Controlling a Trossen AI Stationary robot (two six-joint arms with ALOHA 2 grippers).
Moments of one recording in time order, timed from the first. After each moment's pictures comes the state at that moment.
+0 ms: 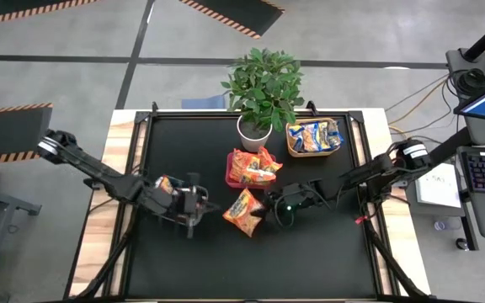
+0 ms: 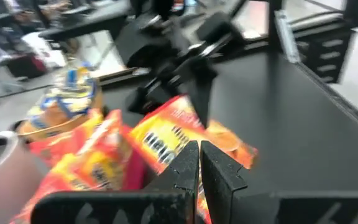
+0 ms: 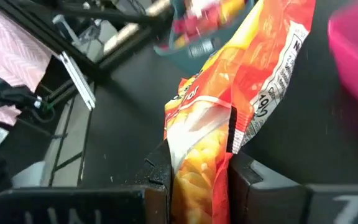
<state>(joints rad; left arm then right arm) -0.46 1.12 0.63 0.16 -0.44 0.07 0.22 1.60 0.78 0.42 0.04 0.70</state>
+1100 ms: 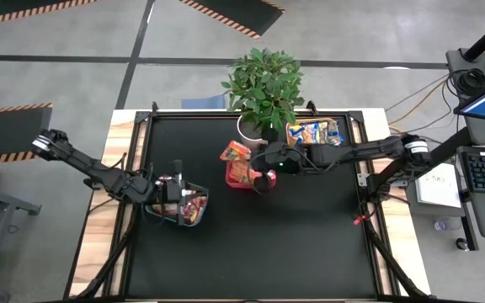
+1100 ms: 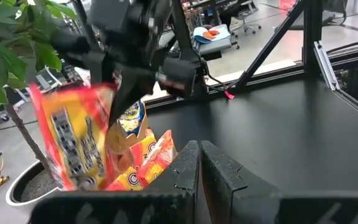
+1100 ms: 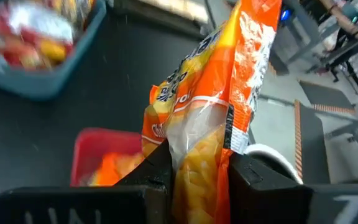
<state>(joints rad) -0.45 0.90 0.54 0.21 -0.58 0.17 0.00 1.58 1.28 -0.24 0.39 -0.31</state>
